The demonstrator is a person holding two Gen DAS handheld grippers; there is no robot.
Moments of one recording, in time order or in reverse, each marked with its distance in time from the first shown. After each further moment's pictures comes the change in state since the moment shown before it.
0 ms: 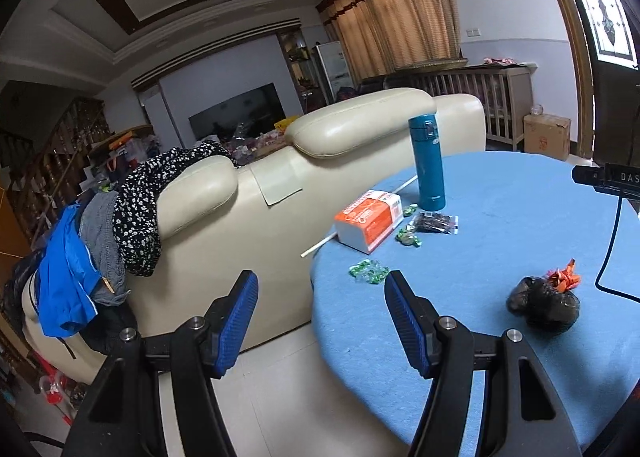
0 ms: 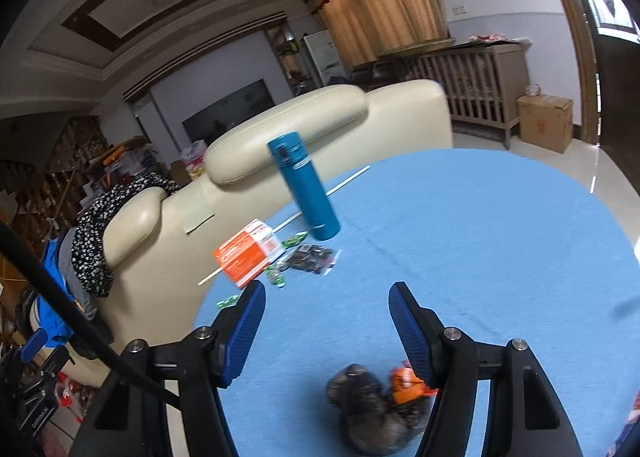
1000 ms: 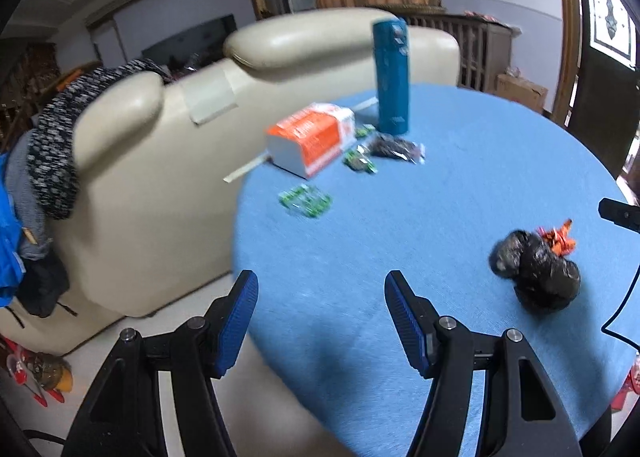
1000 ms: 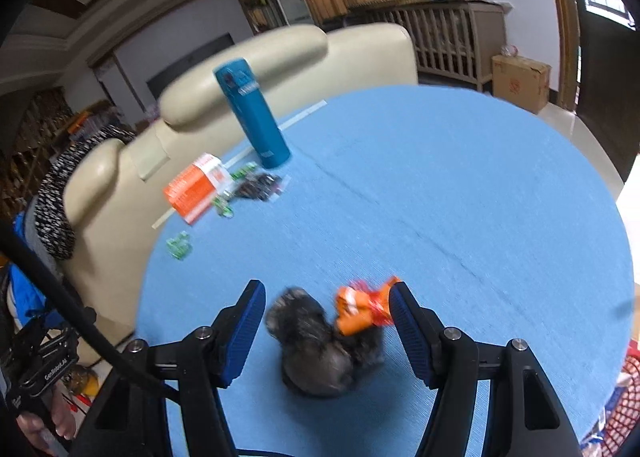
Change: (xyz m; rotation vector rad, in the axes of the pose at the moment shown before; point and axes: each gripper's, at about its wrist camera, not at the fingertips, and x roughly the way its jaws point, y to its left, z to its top) left arm 0.101 -0.048 -0.039 -0.037 0.267 -0.207; right arm 0.020 -0.041 -0.052 0.016 0.210 -0.127
